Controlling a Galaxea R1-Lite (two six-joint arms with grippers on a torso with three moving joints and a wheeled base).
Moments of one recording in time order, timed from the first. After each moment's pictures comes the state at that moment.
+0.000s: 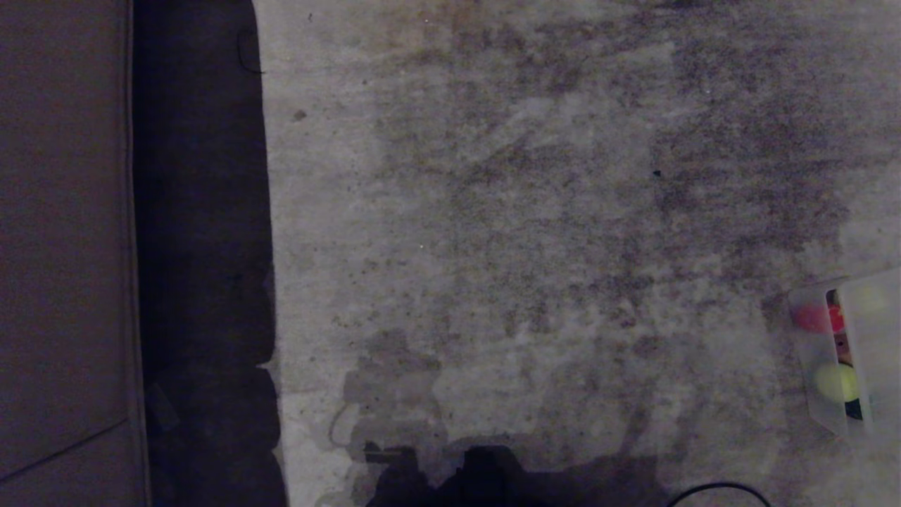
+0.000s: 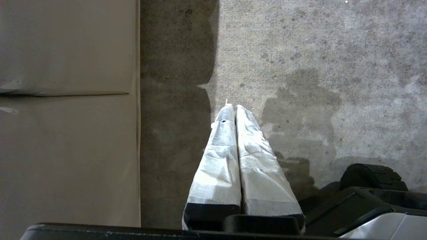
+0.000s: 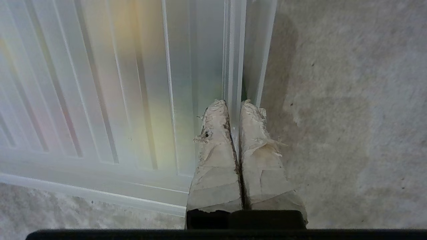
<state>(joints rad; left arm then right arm) 0.00 0.00 0.00 0.00 0.05 -0.05 -1.12 2.69 -0.79 -1.52 0.79 0.90</state>
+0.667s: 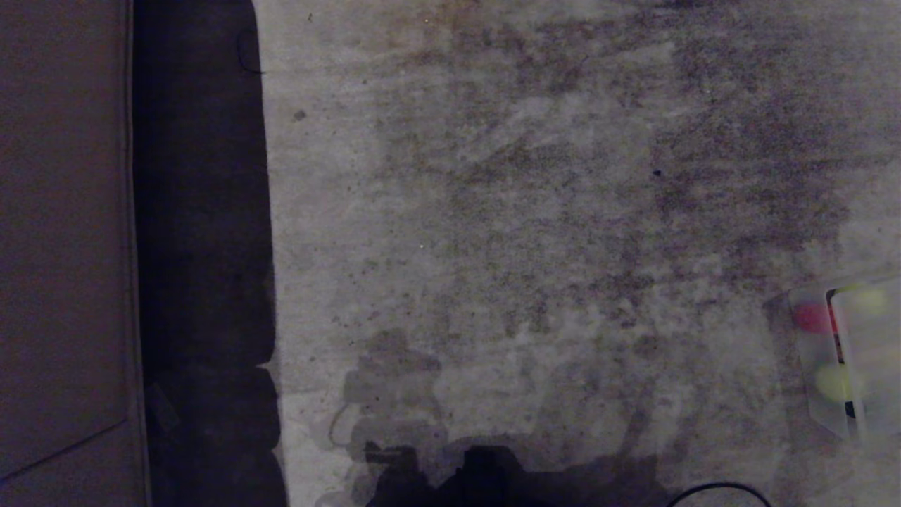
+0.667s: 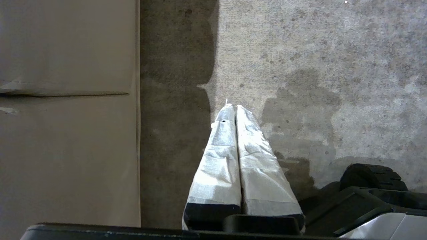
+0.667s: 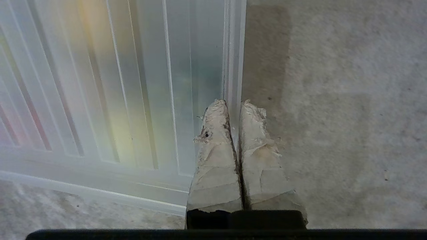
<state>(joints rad) 0.00 0.00 0.00 0.00 0.05 -0.05 -1.13 2.74 -0.80 -1.52 0.78 0.89</state>
